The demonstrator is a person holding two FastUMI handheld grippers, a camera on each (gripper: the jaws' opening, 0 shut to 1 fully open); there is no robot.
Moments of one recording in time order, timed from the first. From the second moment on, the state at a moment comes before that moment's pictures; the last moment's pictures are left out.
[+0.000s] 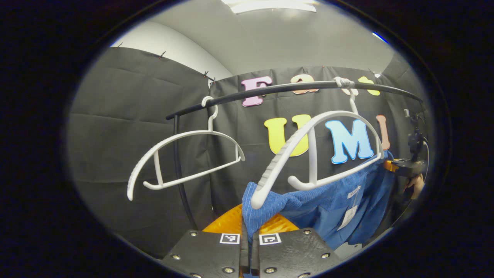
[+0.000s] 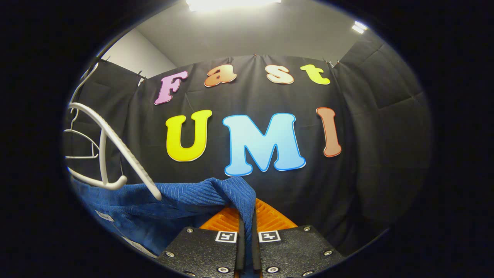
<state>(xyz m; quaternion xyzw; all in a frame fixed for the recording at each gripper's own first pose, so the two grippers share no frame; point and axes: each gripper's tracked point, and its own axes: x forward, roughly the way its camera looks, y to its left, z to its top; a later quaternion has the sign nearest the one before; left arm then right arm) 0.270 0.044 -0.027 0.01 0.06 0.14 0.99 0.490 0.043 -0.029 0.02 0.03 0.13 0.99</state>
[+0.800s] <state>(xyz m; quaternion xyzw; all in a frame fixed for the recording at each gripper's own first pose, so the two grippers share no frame) 0.170 -0.003 -0.004 -0.03 0.04 0.07 1.00 0.329 0.041 -0.023 0.01 0.05 0.19 0.98</state>
